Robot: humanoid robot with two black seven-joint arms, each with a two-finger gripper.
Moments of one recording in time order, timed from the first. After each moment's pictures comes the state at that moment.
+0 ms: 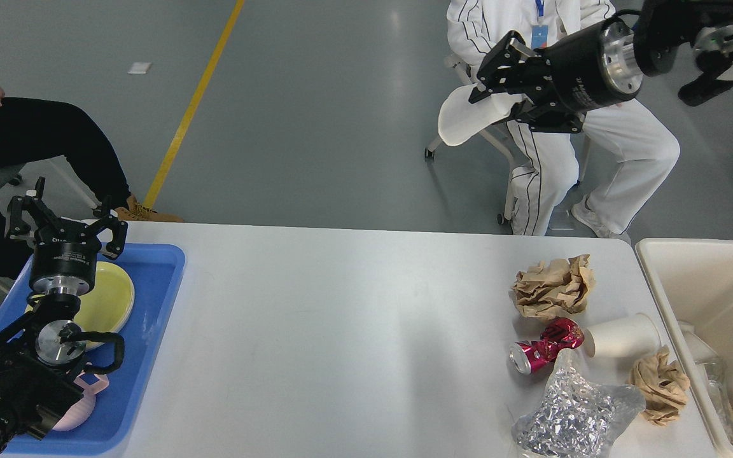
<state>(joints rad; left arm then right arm) -0.64 0.27 -0.89 -0.28 -0.19 -0.60 -0.55 2.05 -0.48 -1.02 1.10 0.24 0.54 -0.01</state>
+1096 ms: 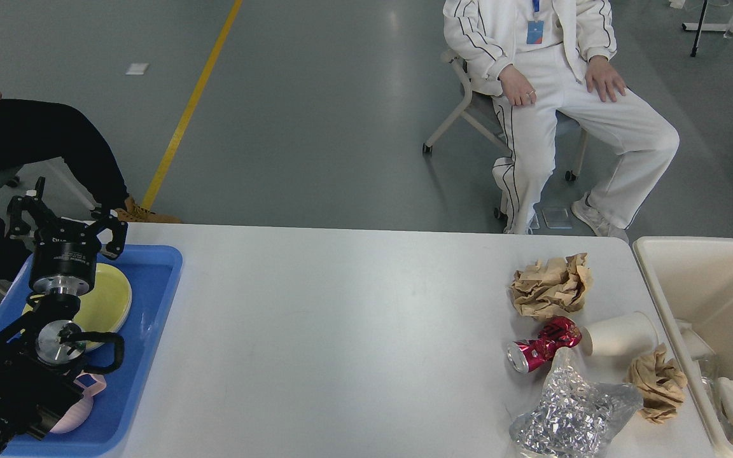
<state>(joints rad) -0.64 0.27 -0.89 -0.28 -0.19 -0.60 -0.55 1.05 -0.78 -0.79 0.59 0.24 0.13 0.00</state>
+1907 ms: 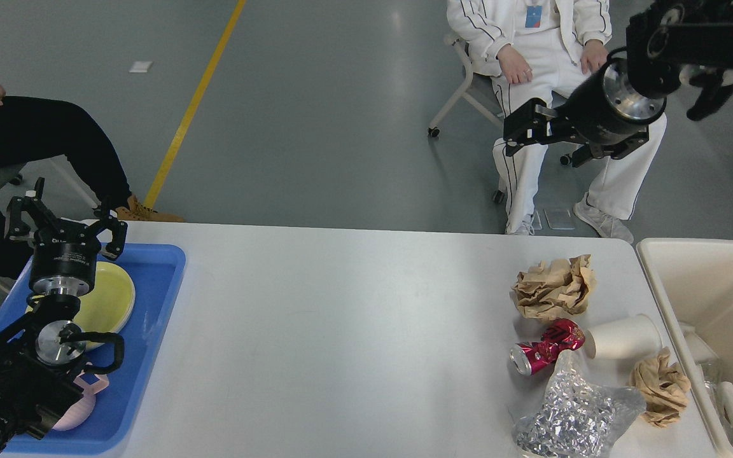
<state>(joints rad) -0.64 0.27 -0.89 -0.28 -0.19 -0.60 -0.55 2.19 -0.23 -1.27 1.12 0.00 0.67 0.00</state>
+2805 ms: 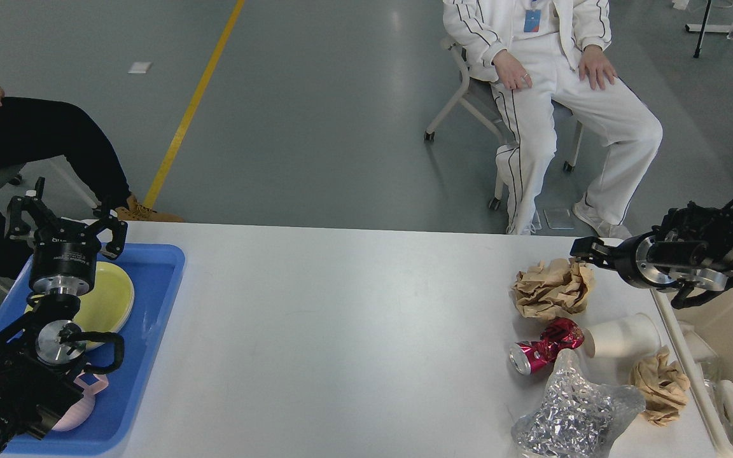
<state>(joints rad) -0.64 0.27 -0.89 -0.28 -0.19 -0.60 -0.55 1.36 -0.38 -1.13 0.84 0.01 0.05 -0.01</state>
